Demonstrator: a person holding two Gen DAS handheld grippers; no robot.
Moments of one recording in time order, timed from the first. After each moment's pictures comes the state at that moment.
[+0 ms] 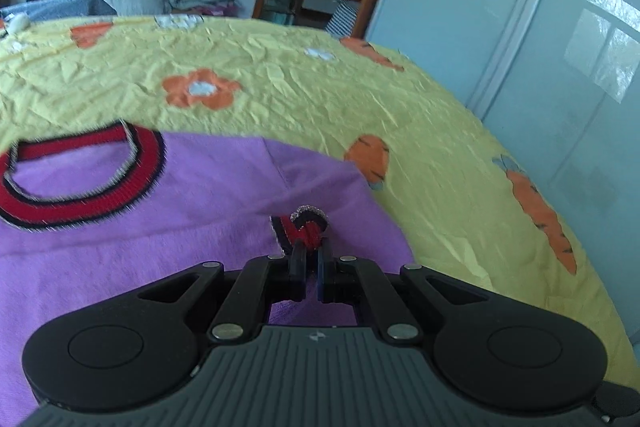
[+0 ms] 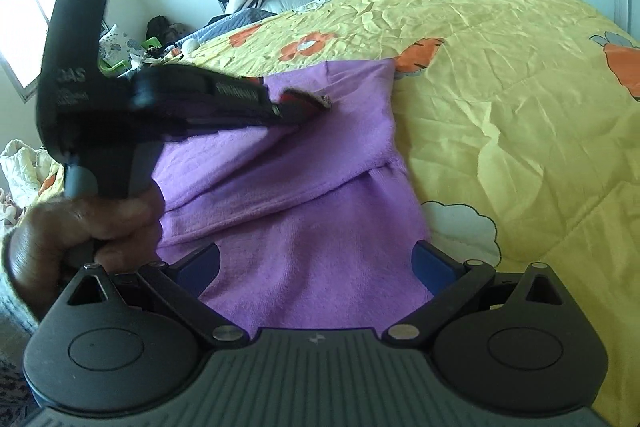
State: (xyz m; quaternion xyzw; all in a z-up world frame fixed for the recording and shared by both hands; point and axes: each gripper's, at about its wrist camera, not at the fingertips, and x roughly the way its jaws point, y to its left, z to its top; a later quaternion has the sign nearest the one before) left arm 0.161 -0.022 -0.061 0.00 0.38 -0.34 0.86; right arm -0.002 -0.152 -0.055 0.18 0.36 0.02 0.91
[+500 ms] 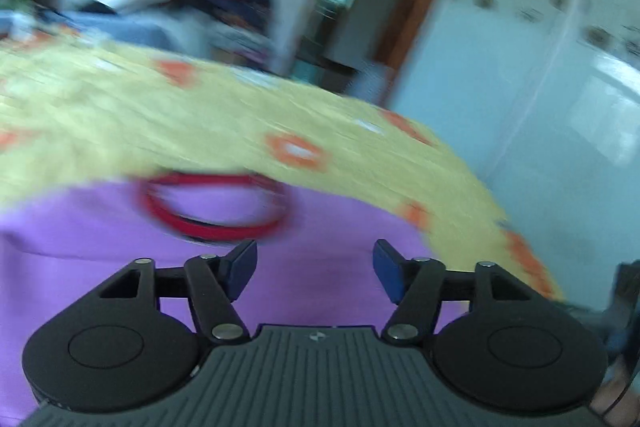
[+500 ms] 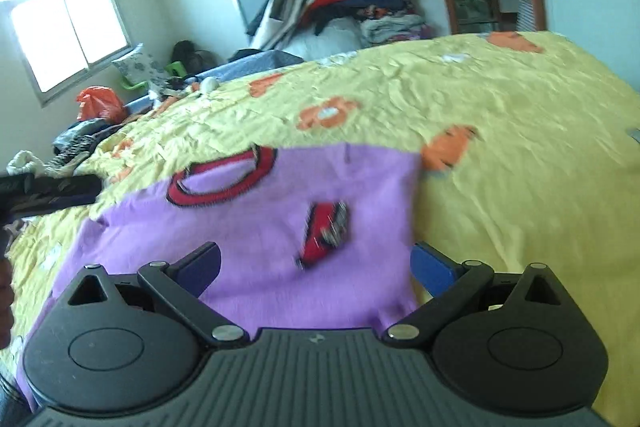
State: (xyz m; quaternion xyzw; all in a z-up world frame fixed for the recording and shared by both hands) left arm 0.153 0.175 0.003 -0.07 0.31 -0.25 0.92; right arm 0.063 -0.166 -0.028 0.15 0.29 0.05 0.94
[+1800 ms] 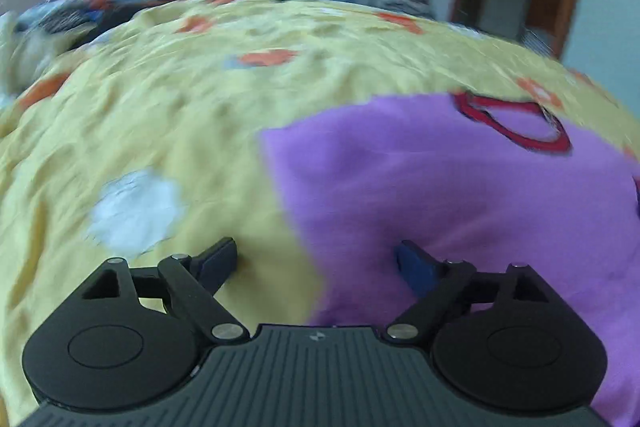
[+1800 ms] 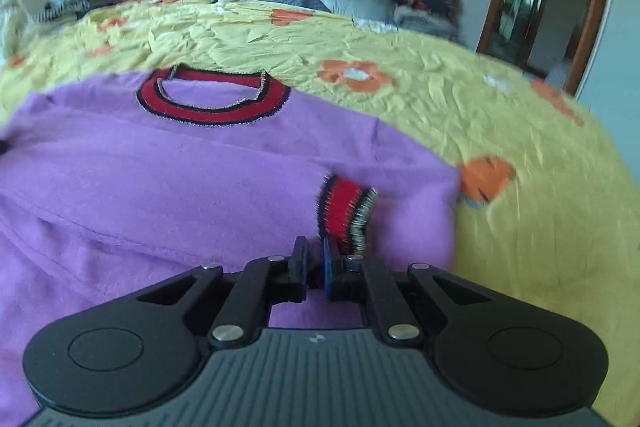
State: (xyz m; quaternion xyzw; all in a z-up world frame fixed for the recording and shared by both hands) left arm 0.157 0.320 -0.066 -0.01 0.38 -0.06 0.92; right arm 0.104 -0.118 -0.054 -0.05 0.36 0.04 0.93
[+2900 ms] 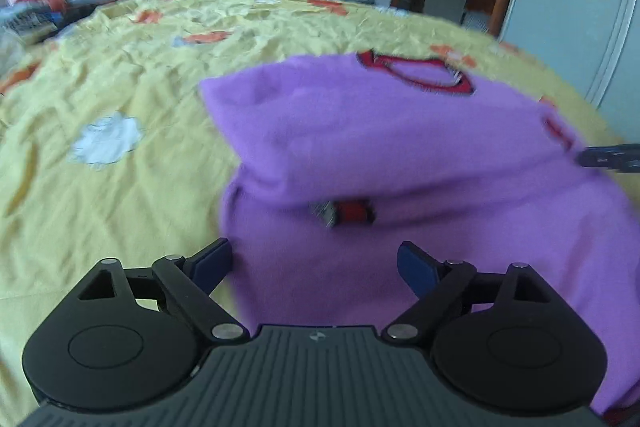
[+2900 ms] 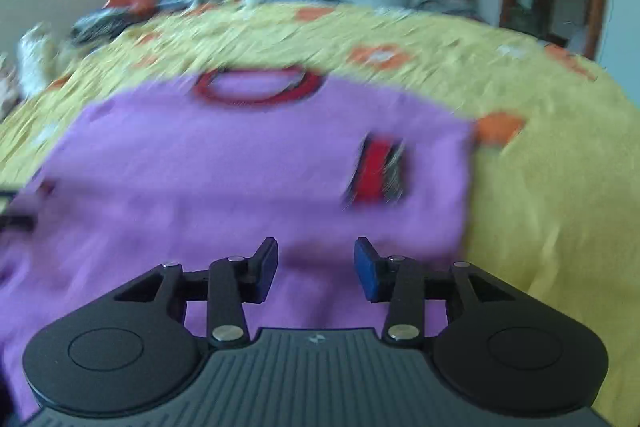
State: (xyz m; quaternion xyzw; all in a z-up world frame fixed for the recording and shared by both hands) left arm 0.063 0.294 -0.076 0.04 0.38 -0.15 0.91; right arm 0.037 -0.107 -0.053 -0.01 0.38 0.08 0.92
